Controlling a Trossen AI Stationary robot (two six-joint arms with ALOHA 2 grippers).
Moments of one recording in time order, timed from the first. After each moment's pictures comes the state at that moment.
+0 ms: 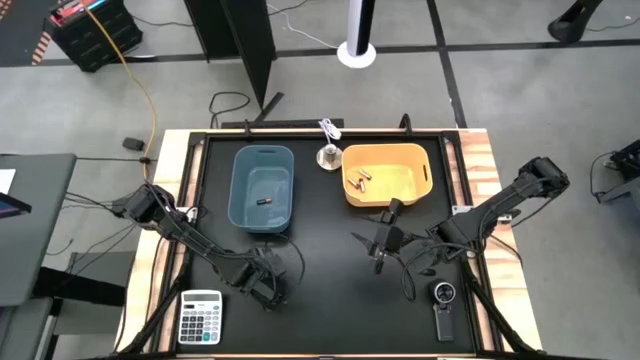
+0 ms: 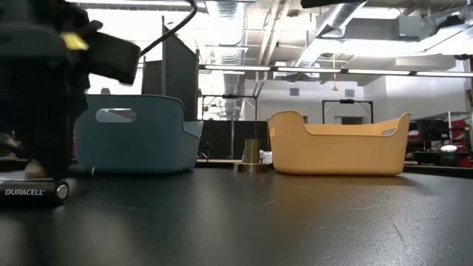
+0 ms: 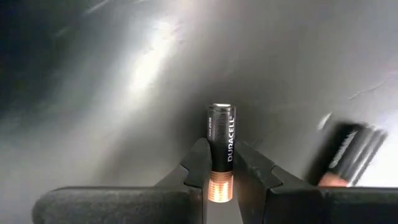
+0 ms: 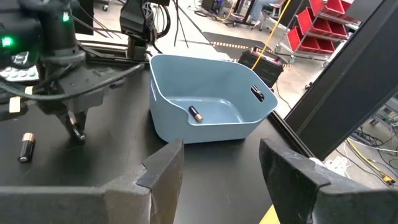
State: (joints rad) left arm -0.56 1.76 1.07 -0.67 -0.24 -1.04; right arm 0.52 1.33 0.98 -0.15 0.94 0.13
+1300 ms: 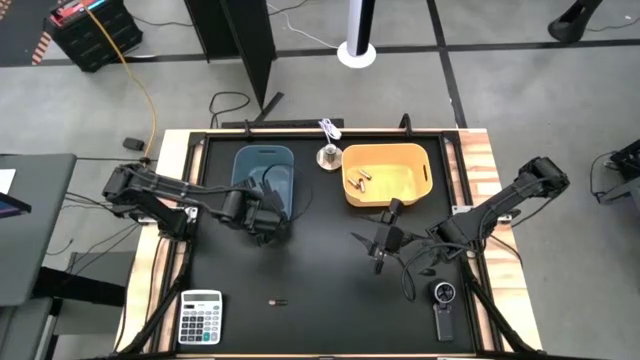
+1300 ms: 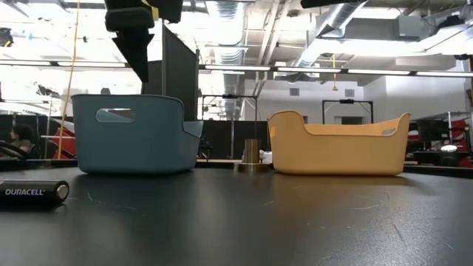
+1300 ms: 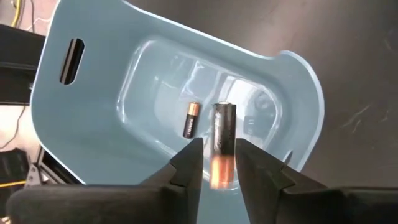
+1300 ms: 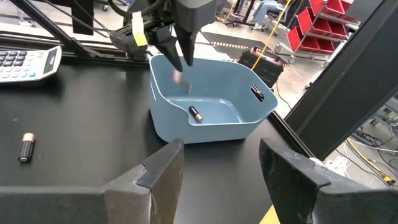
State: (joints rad) left arm -0.19 1.52 1.34 -1.26 -0.53 -0.53; right arm 0.52 1.33 0.98 -0.15 0.94 0.13
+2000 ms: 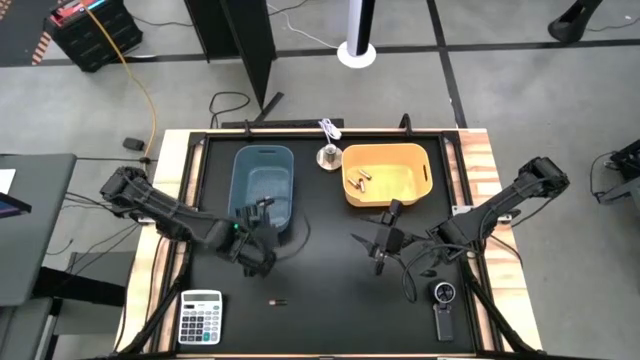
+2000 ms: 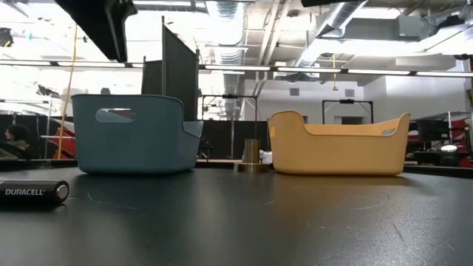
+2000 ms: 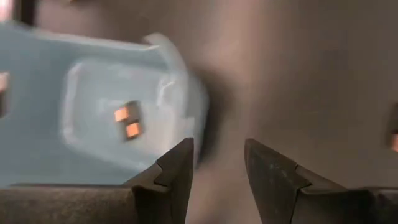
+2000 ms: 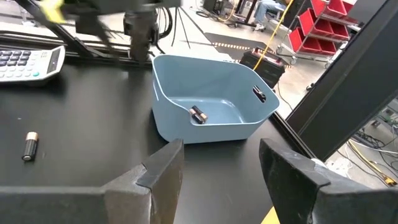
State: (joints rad) left arm -0.44 1.52 1.34 -1.21 -0.45 -0.52; right arm 0.53 1.33 0.98 -0.15 0.94 0.13
